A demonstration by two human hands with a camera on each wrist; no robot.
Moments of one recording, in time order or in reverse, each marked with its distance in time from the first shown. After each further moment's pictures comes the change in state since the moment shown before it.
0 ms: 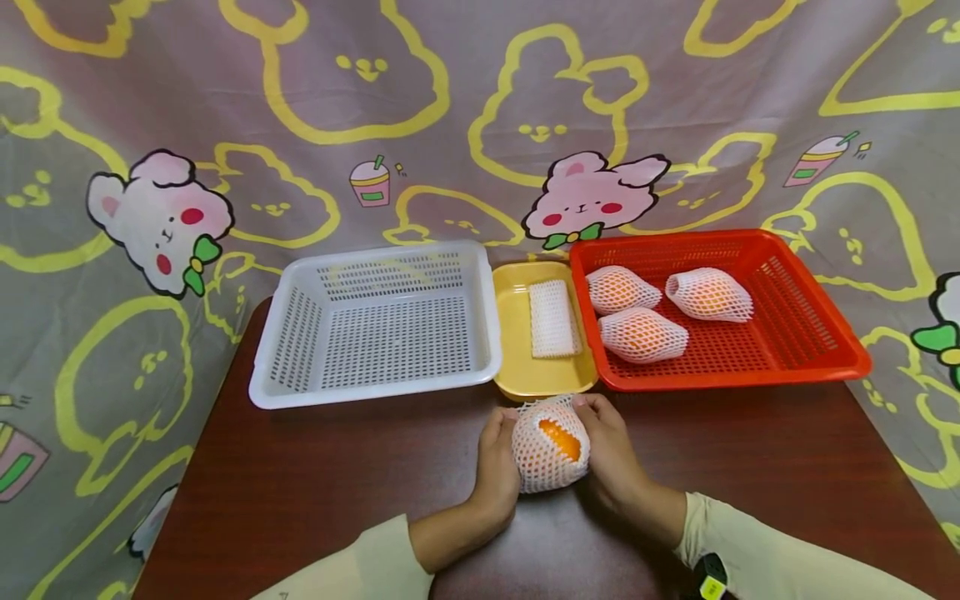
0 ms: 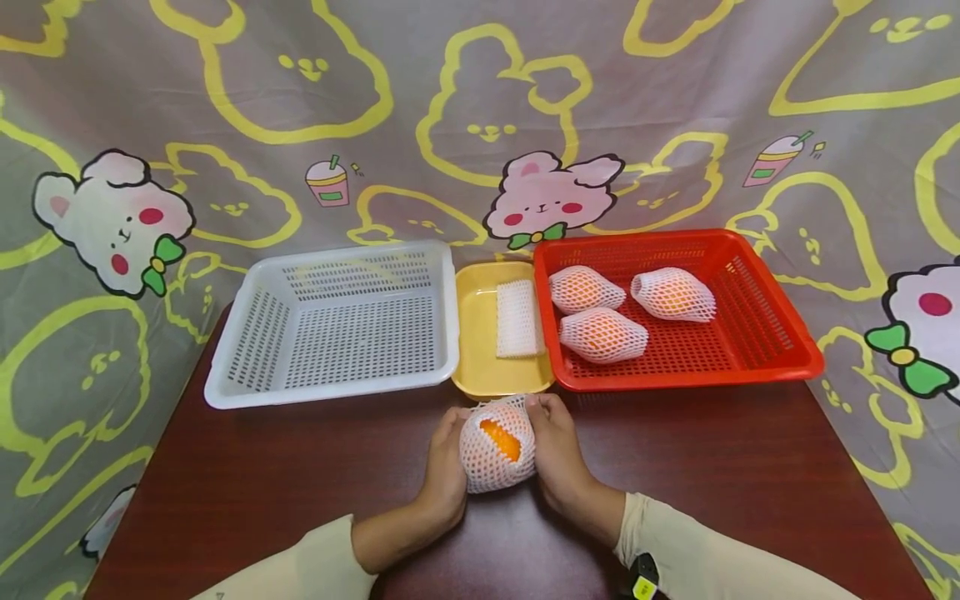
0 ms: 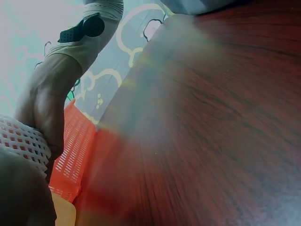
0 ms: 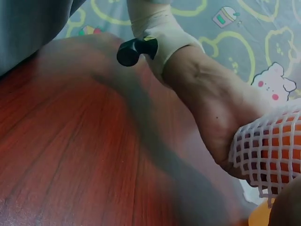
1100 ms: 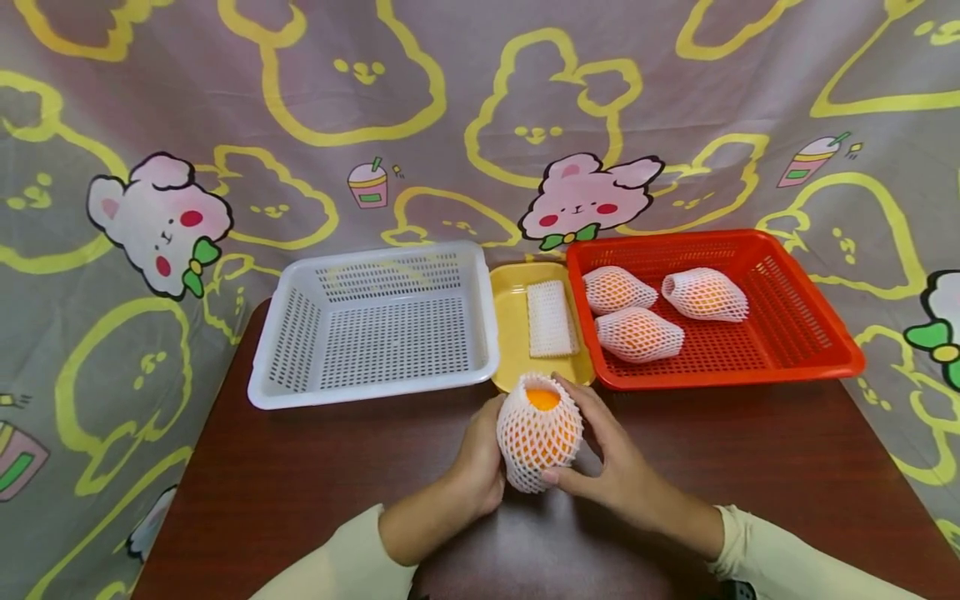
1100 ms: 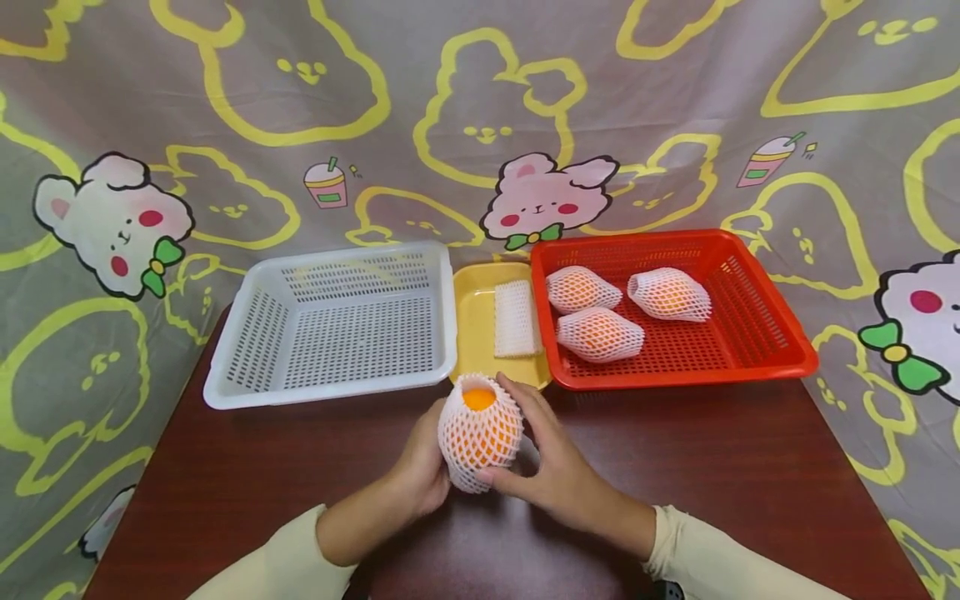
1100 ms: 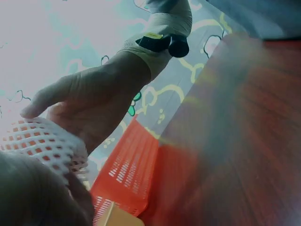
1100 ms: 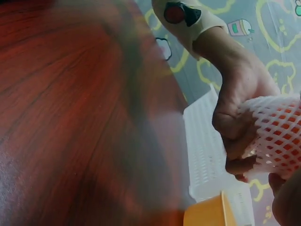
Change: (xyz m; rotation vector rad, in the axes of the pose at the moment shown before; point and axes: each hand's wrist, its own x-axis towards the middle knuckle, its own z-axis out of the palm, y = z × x) left_hand 0.000 0.061 -0.004 -0.052 -0.190 -0.371; right_hand -0.029 -0.032 -0.031 -0.423 -0.519 -0.599
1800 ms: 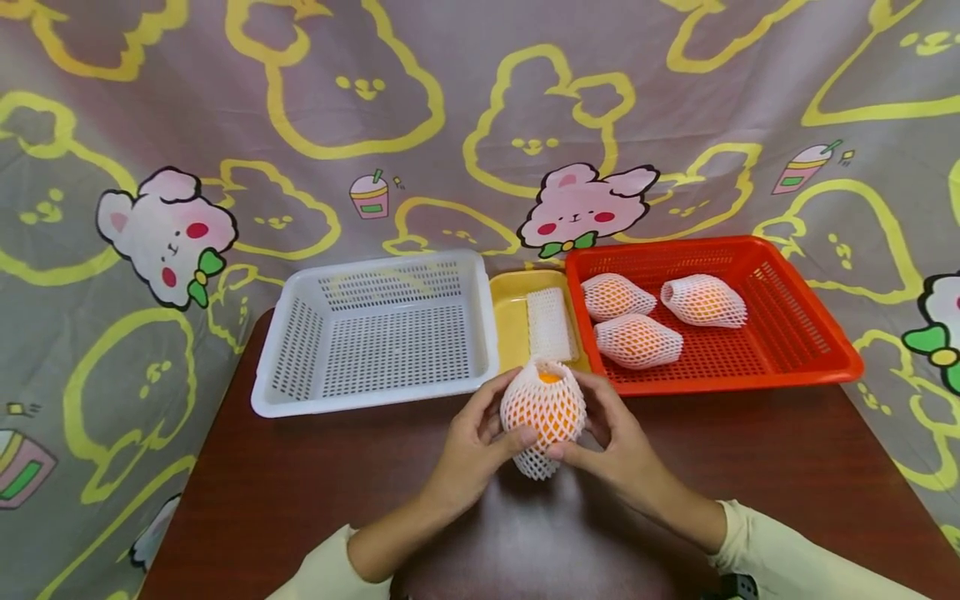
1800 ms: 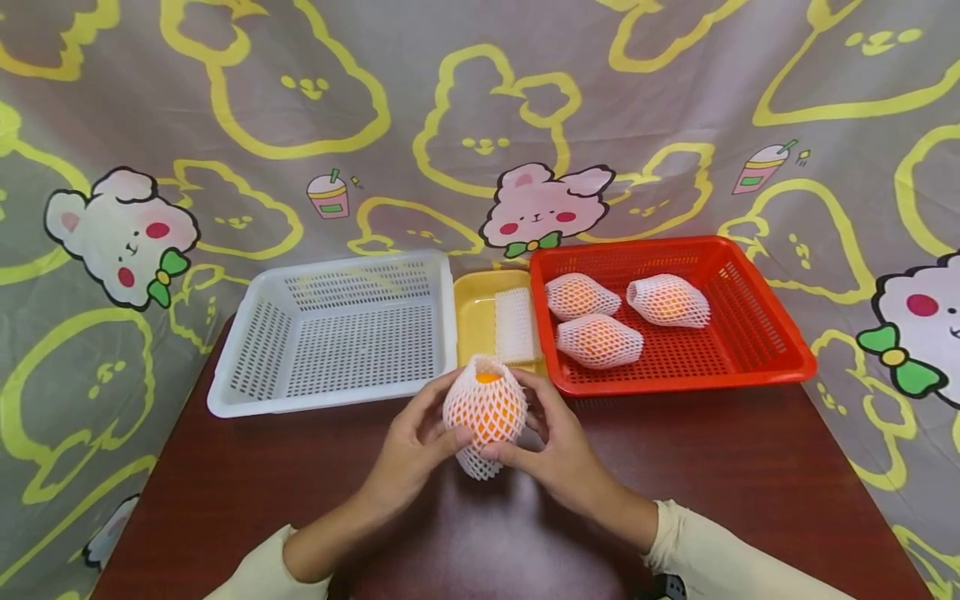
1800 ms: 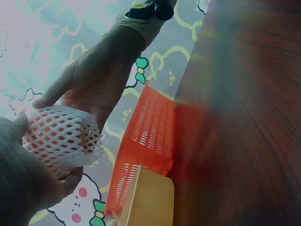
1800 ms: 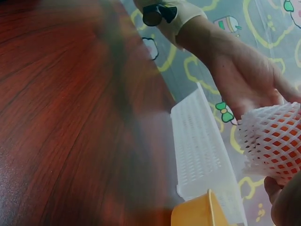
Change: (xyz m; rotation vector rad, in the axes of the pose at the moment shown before) left_hand -0.019 0.017 -0.026 0.239 -0.372 0.580; right_hand 0.014 -0.005 -0.005 0.084 0.128 0.039
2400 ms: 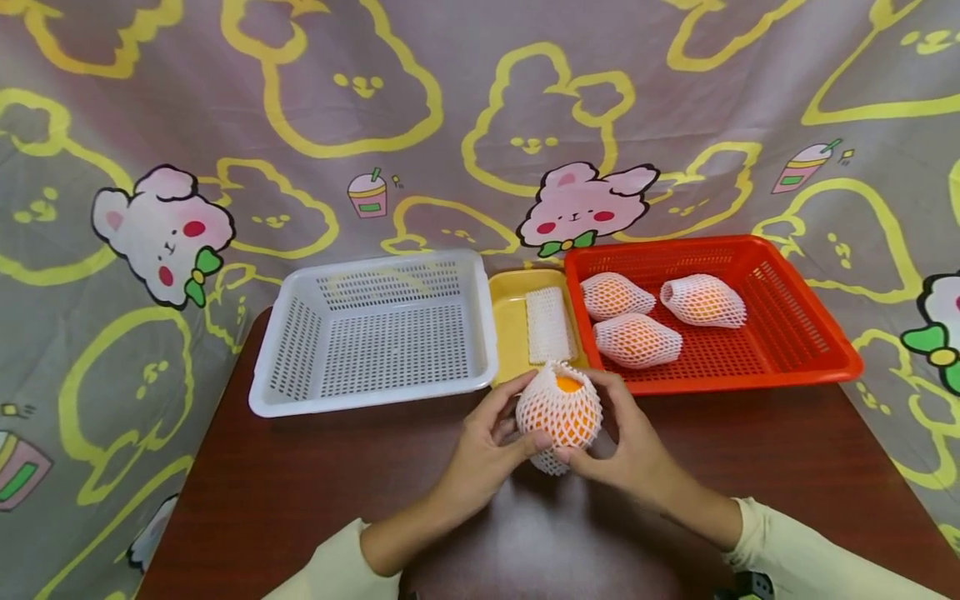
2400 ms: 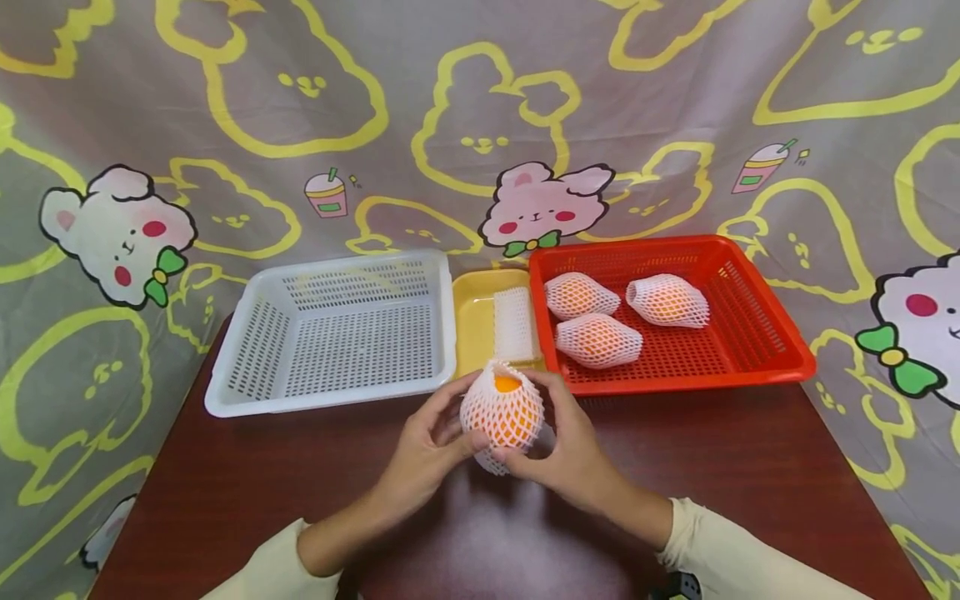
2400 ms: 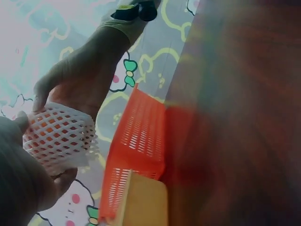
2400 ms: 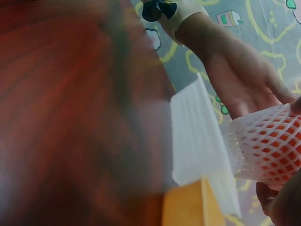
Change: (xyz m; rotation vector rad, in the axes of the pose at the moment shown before) left_hand 0.007 -0.012 0.008 0.131 -0.029 0.076; right_hand 0.001 0.000 -0.014 -0.221 0.010 -0.100
